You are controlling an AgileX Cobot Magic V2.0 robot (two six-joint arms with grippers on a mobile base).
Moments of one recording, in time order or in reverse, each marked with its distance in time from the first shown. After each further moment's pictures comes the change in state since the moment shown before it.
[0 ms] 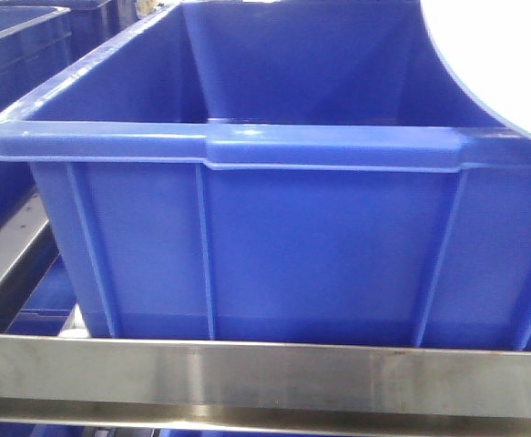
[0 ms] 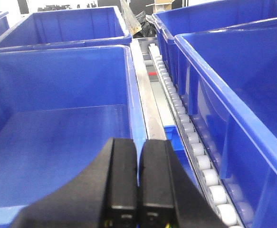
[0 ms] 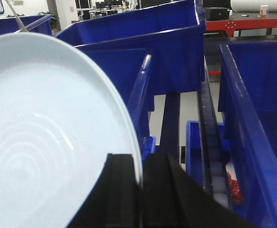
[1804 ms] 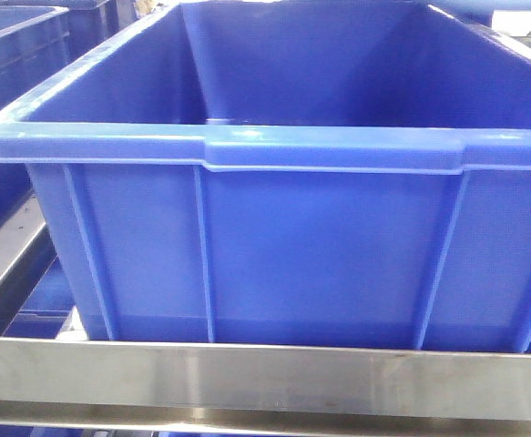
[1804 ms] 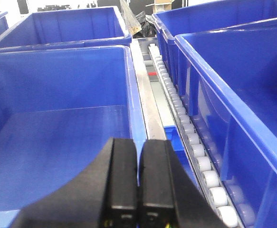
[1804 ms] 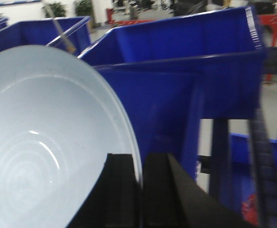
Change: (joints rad) left arm 0.000 0.000 0.000 0.000 0.000 0.000; right arm 0.178 0.440 -0.335 -0.002 -0.077 -0.002
